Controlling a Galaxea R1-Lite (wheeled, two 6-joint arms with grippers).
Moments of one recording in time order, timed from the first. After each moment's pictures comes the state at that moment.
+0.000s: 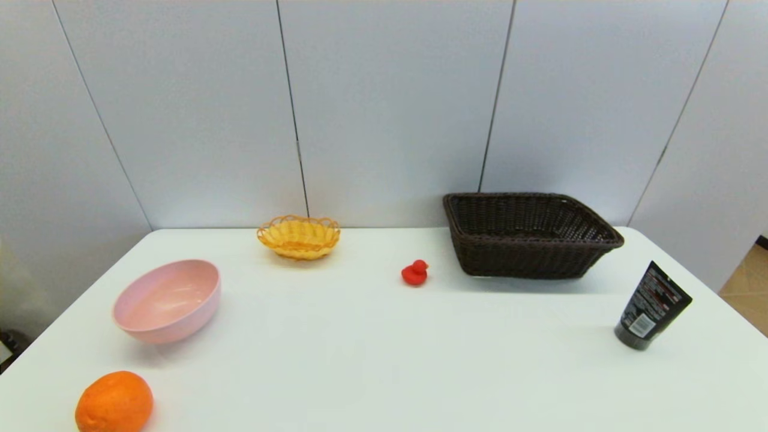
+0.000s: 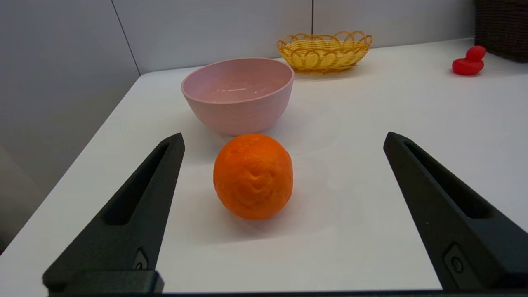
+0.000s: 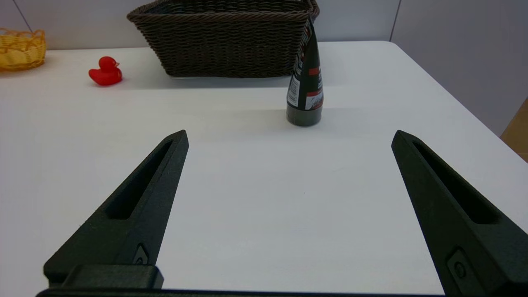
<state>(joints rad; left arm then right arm) -0.01 0.00 0.00 -0.05 -0.06 0.10 0.00 0.00 0.00 -0.01 -0.02 0.02</state>
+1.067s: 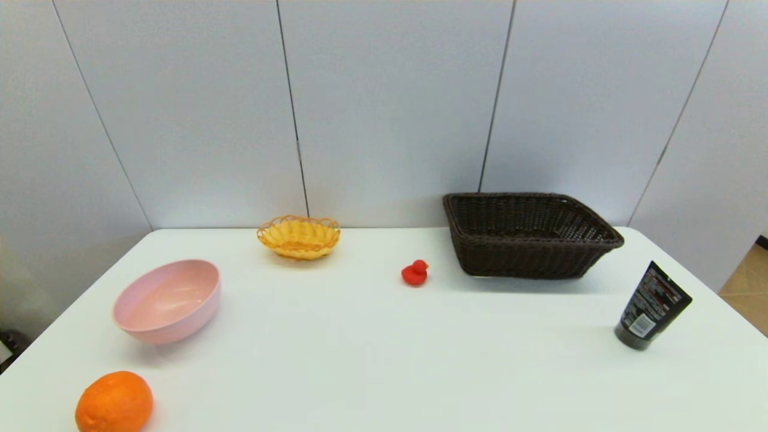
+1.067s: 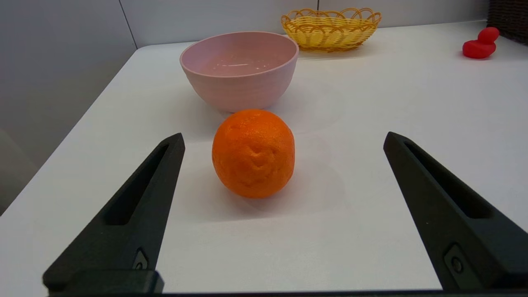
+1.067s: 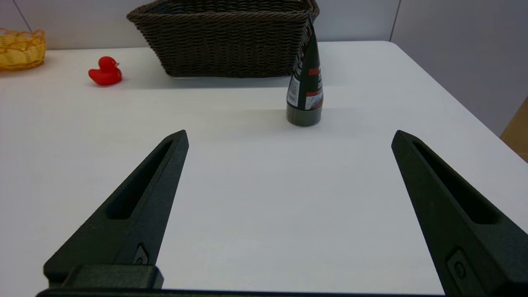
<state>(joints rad) -0.01 0.00 0.00 0.01 -0.05 0.08 0.00 0.00 0.00 -0.01 -0.02 0.02</state>
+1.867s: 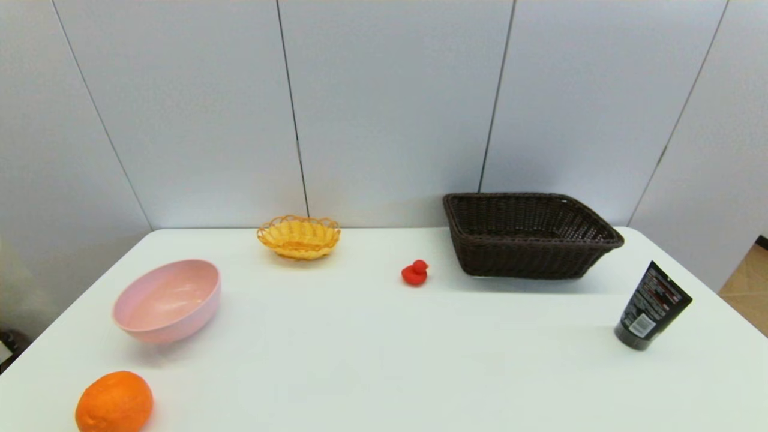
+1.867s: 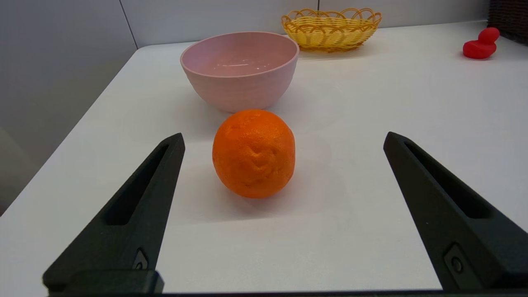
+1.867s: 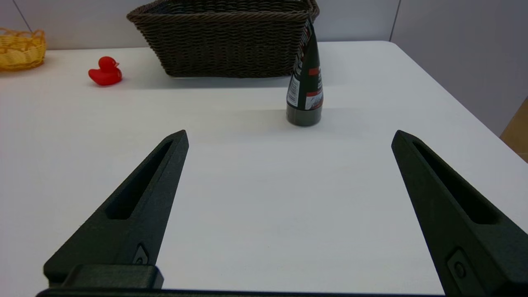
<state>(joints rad) -0.01 0.00 0.00 0.01 -0.05 0.08 0.00 0.00 0.00 -0.01 -0.02 0.02</state>
